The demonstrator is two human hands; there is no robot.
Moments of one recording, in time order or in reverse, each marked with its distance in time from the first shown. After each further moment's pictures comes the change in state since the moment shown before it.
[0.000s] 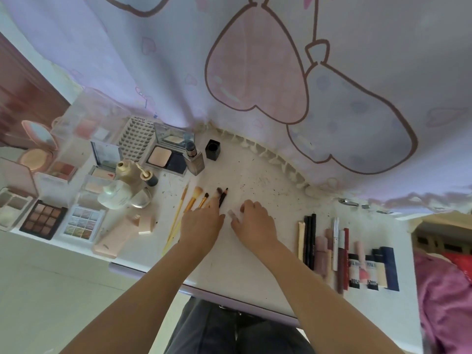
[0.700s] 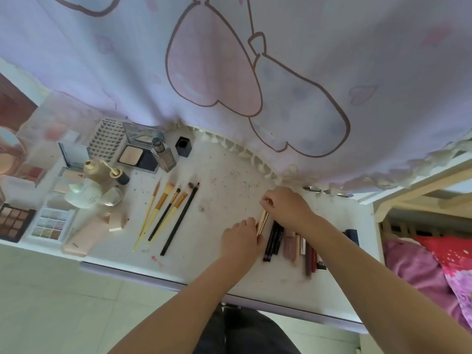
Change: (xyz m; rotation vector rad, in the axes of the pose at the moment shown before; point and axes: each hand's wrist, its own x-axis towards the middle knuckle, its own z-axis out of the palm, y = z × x) left_hand -0.042 0.132 0.025 -0.303 -0.032 0.193; right_hand -0.005 0.111 -0.080 -0.194 -0.092 -0.127
